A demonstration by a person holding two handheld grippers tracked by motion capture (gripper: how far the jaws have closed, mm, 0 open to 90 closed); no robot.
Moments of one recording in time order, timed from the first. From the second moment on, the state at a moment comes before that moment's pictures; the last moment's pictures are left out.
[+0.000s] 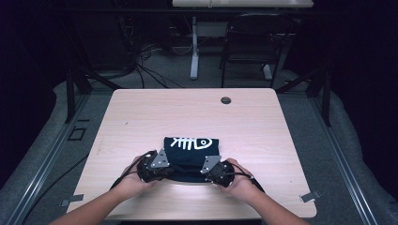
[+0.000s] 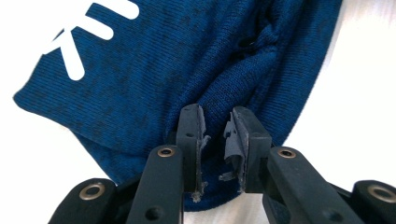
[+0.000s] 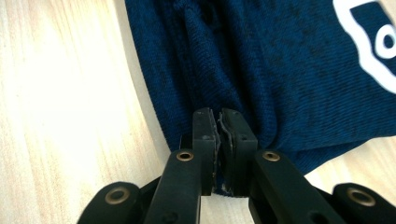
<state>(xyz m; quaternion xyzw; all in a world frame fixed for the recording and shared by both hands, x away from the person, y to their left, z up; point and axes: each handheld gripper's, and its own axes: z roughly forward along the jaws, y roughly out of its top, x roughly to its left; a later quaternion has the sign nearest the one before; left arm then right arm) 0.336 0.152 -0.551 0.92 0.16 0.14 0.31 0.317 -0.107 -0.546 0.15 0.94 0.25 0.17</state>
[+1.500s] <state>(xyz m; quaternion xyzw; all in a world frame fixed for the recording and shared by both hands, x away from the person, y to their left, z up) 0.352 0.143 -0.559 0.89 0.23 0.15 0.35 0.336 -0.128 -0.556 0.23 0.92 0.27 0.17</state>
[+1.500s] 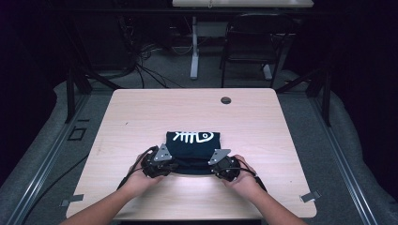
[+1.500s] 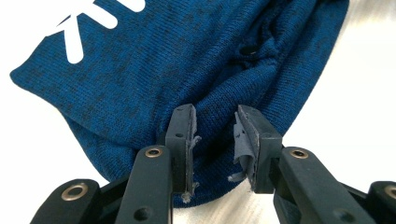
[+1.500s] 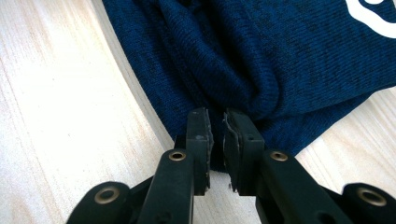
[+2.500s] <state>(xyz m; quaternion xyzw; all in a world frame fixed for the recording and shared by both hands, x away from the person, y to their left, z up) 0.337 0.167 -0.546 0.86 0.30 0.11 0.40 0.332 -0.140 -0.547 0.24 0.91 0.27 0.17</state>
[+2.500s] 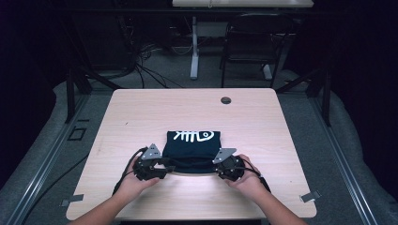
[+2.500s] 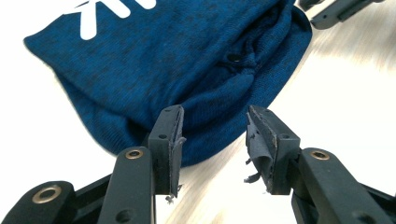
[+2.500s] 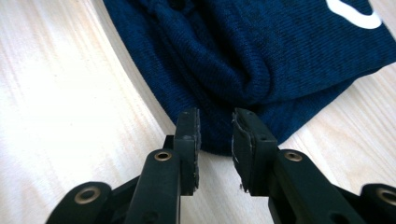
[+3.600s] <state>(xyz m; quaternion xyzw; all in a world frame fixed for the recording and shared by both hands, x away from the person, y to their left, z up) 0.310 0.214 -0.567 0.85 0.34 0.12 0.39 0.284 -0.180 -0.552 0.33 0.86 0.36 0.17</state>
